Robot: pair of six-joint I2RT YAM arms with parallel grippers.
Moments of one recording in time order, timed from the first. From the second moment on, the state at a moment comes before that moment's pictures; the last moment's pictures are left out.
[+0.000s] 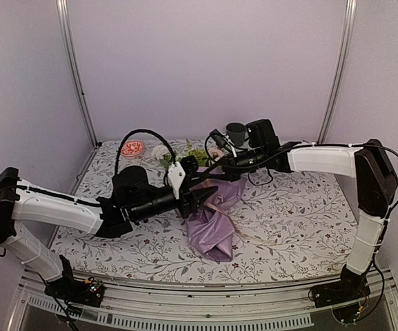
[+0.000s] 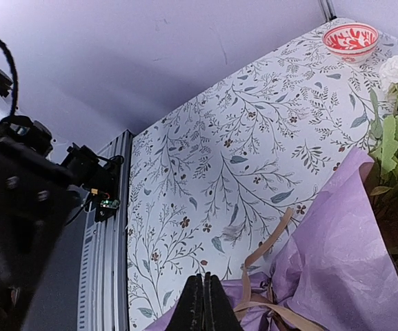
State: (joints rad) left arm -1.05 1.49 0.74 0.76 0.03 0.18; right arm 0.65 1.89 1.37 -0.03 -0.88 0.11
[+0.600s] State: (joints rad) left arm -0.94 1.75 0.67 1.01 -0.19 -0.05; right arm 0.71 1.85 1.35 0.08 -0.82 0.25
